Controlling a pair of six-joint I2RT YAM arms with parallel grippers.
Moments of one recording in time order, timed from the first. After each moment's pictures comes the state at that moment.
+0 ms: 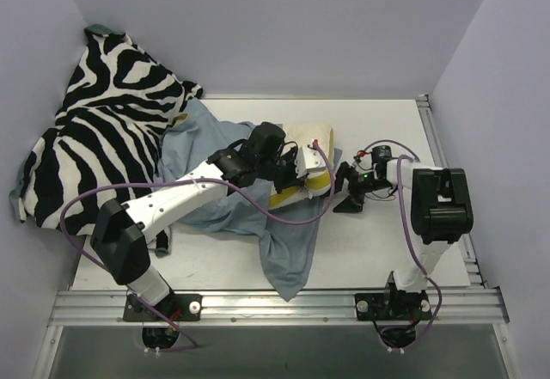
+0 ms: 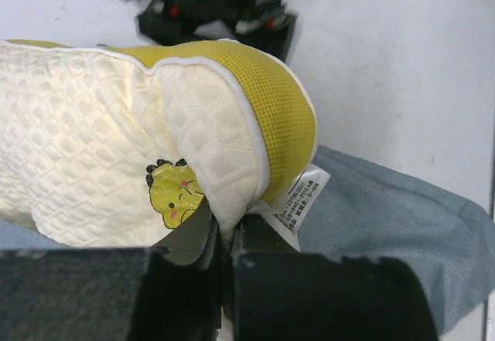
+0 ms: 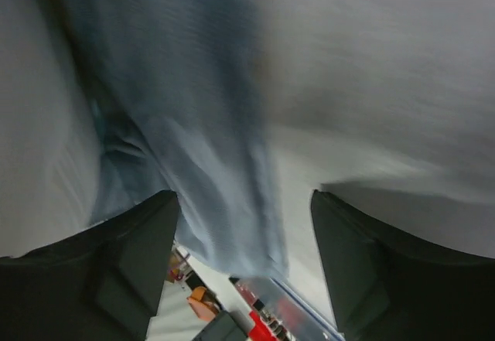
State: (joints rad) left arm -0.84 1.62 1.40 -0.42 0.39 0.48; right arm 0.00 1.83 0.93 -0.49 -0.80 0.42
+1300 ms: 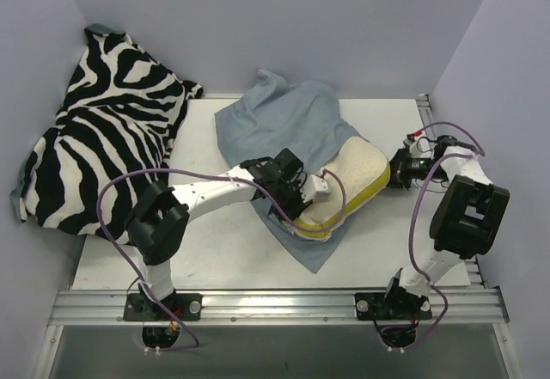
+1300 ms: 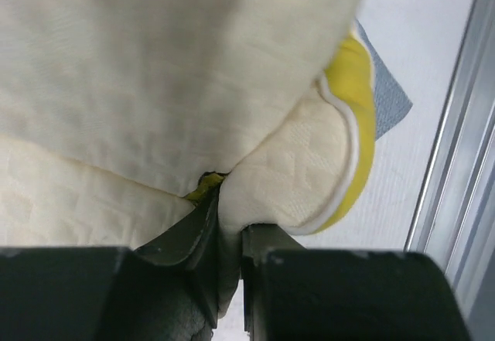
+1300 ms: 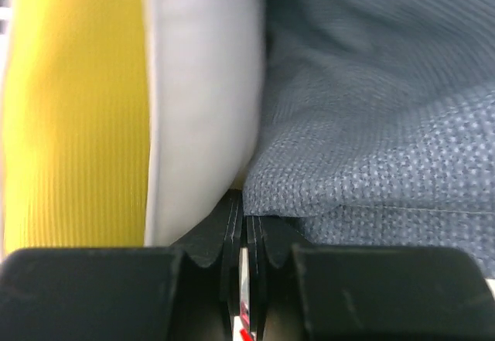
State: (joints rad) left arm -0.93 1.84 1.37 -0.63 0.39 0.40; right arm -0.36 1.75 1.15 -0.93 -0.97 0.01
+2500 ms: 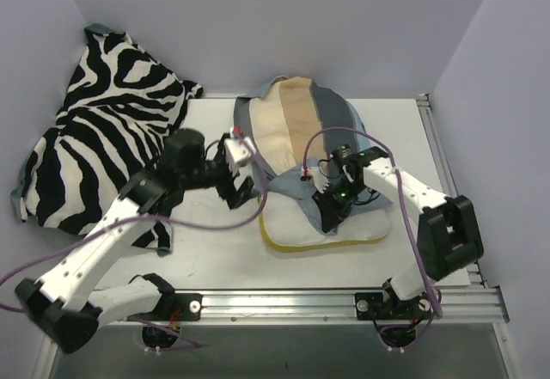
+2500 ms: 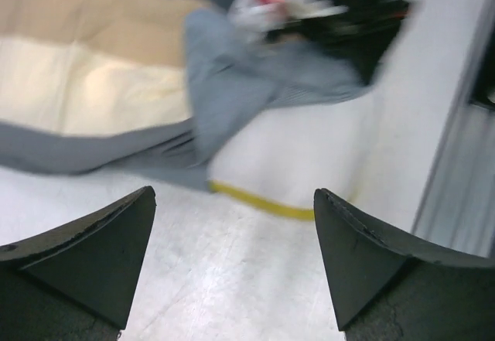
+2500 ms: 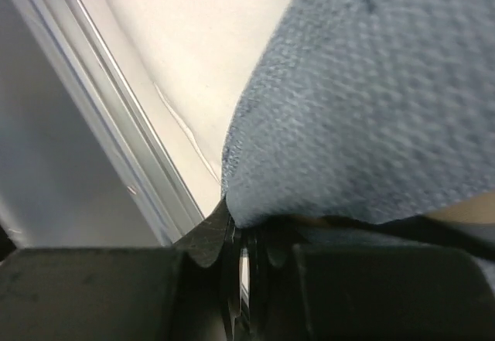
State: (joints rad) left arm -0.70 1.04 1.15 -0.57 0.44 0.30; right arm 0.44 1.64 1.13 -1.01 -0.66 -0.46
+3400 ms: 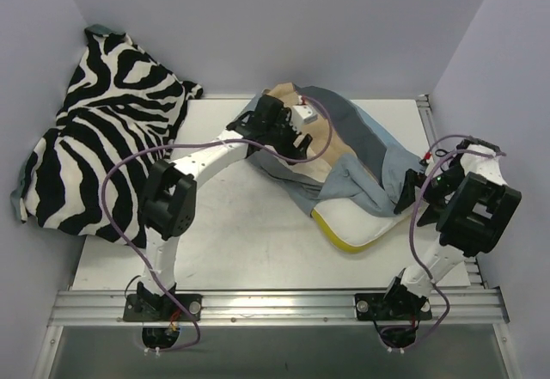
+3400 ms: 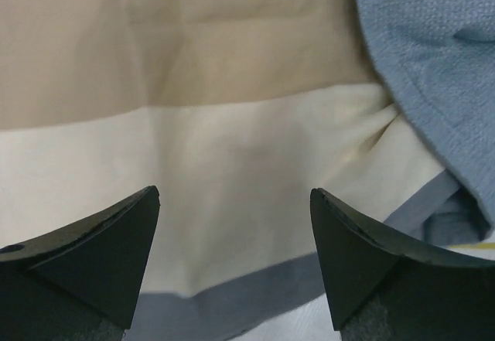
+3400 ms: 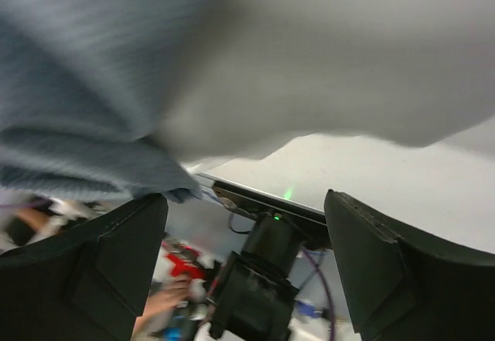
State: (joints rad) left arm -0.60 2.04 1.72 -0.33 0.40 0.21; right arm -0.47 1.76 1.31 -1.38 -0.40 -0.39
